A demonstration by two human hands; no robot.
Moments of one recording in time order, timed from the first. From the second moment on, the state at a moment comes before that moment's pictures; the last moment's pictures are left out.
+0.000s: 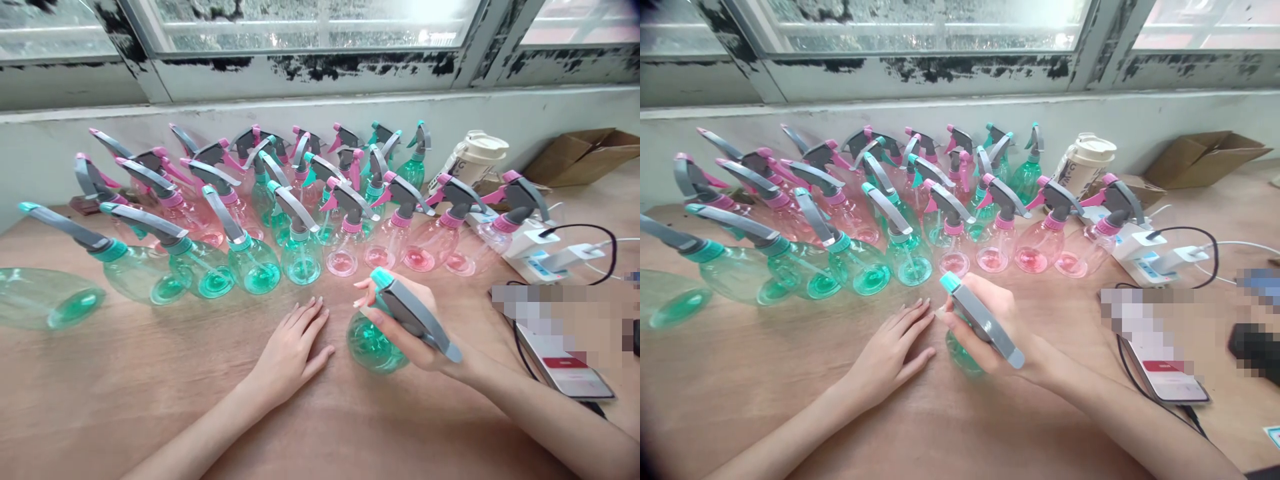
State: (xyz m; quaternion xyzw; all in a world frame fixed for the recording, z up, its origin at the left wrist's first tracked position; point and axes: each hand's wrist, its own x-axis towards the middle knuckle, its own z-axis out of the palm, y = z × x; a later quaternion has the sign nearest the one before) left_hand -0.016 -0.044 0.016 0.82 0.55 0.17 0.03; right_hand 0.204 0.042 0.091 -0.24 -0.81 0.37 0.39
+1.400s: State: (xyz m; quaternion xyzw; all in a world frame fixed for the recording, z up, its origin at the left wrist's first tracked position) left_hand -0.050 -0.155 0.058 0.62 0.64 0.41 0.19; right_hand 0.051 -0.036 0.088 -0.08 -0.78 0.46 0.41
